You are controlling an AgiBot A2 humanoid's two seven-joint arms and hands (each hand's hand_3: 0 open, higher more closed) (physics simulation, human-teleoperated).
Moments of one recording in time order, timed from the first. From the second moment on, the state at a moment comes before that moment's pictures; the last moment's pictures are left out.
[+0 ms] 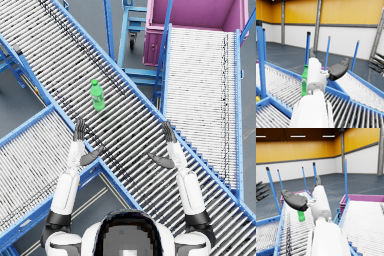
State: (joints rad) left arm 0.29 1.21 0.20 -1.80 1.00 0.10 0.10; right arm 0.29 -1.21 0.20 1.80 1.00 0.10 -0.10
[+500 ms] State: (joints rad) left arm 0.29 1.21 0.20 -1.80 1.00 0.10 0.10; right arm 0.29 -1.21 0.20 1.80 1.00 0.10 -0.10
